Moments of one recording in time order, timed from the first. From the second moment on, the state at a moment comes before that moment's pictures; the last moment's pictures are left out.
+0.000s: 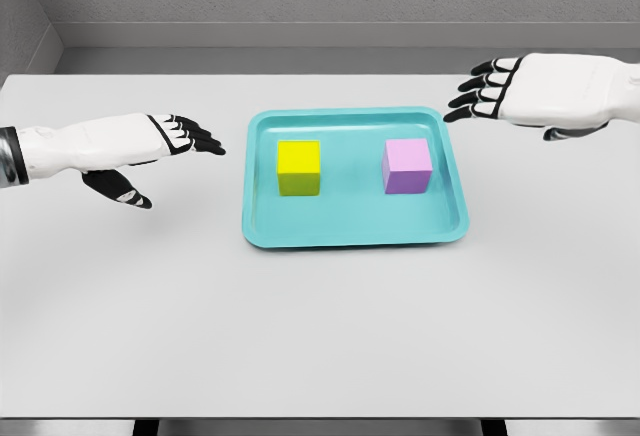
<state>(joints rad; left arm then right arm) -0.59 0.88 -0.55 -1.54 -0.15 -0.61 -0.61 -0.91 -1.05 0.73 -1.70 0.35 -0.61 0.61</state>
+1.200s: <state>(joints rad) -0.79 0.52 -0.70 -1.20 -0.43 -0.61 -0.61 -1.02 -0.84 1.05 -1.45 0.45 -0.61 0.61</state>
